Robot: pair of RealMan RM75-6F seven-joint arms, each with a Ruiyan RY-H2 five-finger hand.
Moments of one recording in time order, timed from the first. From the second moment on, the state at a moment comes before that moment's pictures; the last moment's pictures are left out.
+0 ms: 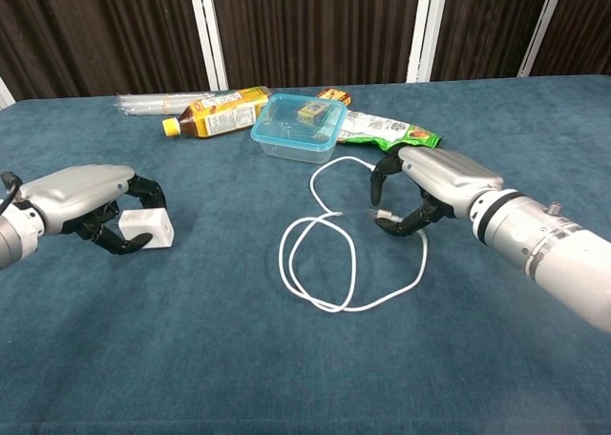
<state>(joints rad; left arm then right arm) -0.63 -1.60 -0.09 -1.33 1.18 1.02 0.28 0.67 -1.89 0.19 -1.06 -1.28 1.04 -0.13</state>
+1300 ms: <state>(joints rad) -0.18 -1.16 0.13 -1.54 1.56 1.56 0.06 0.13 -1.12 -0.04 -1.84 -1.39 1.57 -0.35</state>
